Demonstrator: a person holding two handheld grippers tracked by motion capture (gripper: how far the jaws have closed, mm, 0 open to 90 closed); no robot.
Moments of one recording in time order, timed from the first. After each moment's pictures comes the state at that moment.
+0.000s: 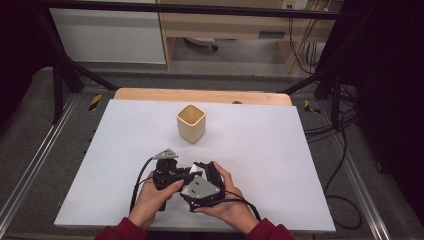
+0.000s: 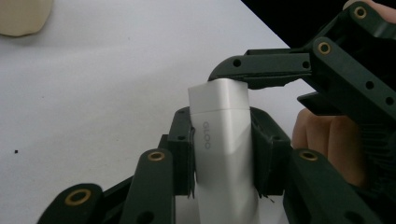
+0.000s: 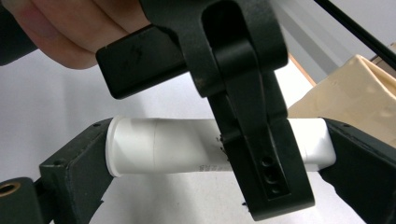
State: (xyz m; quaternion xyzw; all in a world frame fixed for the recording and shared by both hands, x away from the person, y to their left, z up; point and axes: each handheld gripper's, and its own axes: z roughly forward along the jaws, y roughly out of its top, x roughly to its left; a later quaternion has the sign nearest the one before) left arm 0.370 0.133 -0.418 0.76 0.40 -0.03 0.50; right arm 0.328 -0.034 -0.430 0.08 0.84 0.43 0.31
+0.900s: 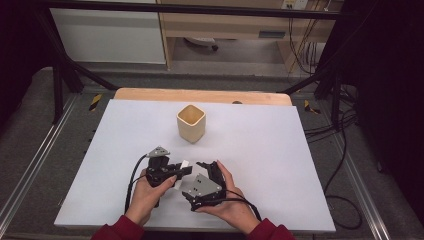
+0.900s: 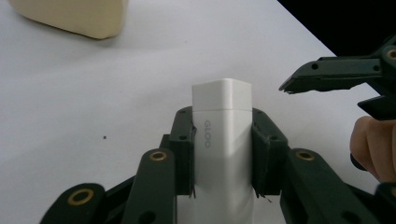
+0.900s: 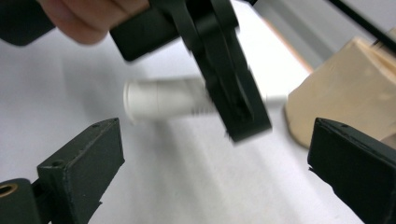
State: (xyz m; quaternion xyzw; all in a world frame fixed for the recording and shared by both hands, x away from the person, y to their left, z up) left arm 0.380 0.156 -0.425 0.76 0.44 0.03 0.48; right arm 0.332 -0.039 -0.433 0.10 0.85 0.43 0.30
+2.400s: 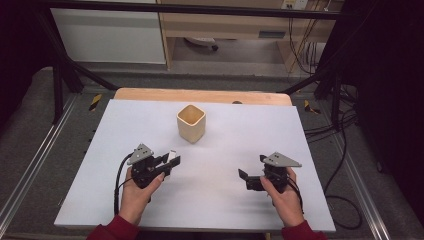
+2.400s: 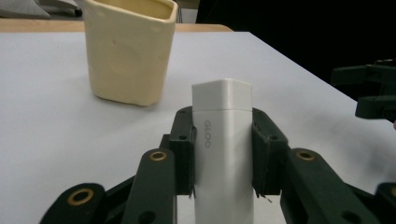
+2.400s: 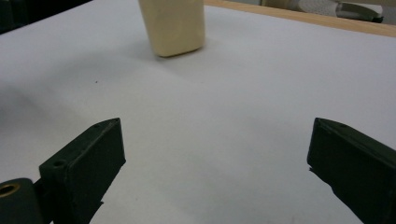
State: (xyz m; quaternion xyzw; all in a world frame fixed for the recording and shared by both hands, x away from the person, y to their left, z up) left arm 0.363 0.181 -0.404 0.72 0.41 0.14 0.55; right arm 0.357 -0.203 -0.418 0.42 0.74 0.48 0.21
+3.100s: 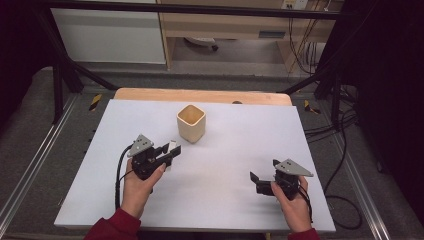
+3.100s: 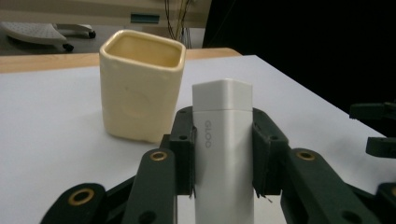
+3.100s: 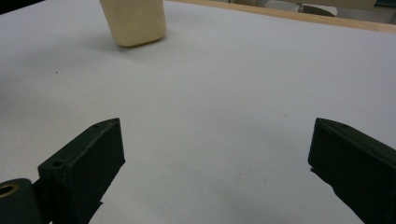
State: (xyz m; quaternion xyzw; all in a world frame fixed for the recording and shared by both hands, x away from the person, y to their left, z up) left arm 0.378 0.176 -0.378 0.70 0.41 0.17 0.56; right arm 0.342 -0.228 -0.431 0.45 0.72 0.46 0.25
